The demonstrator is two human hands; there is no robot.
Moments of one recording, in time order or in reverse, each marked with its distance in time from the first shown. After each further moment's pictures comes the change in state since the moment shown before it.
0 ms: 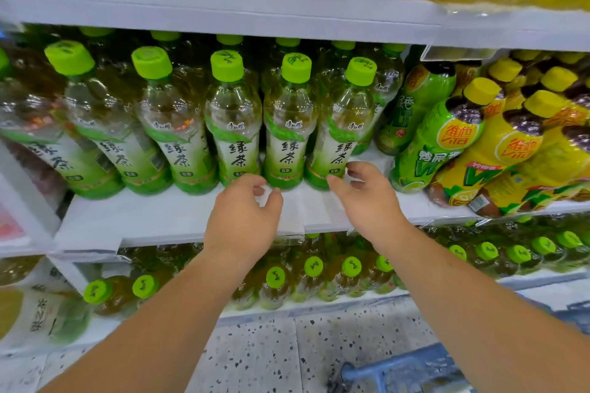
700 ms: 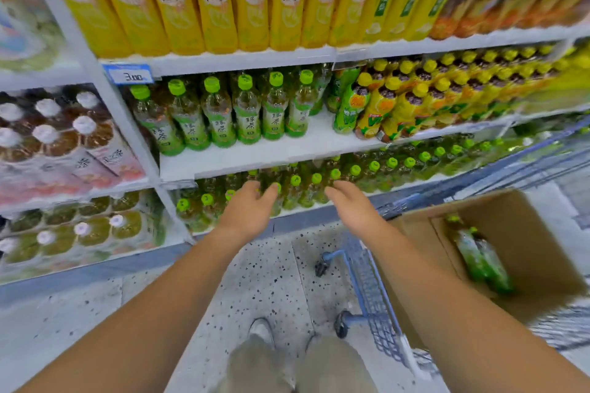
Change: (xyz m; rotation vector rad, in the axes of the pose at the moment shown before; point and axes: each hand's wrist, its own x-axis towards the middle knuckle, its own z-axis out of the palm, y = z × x) left_hand -0.187 0.075 -0.171 -0.016 -0.516 -0.198; right_hand -0.263 -0.096 -0.094 -0.060 -0.233 0.331
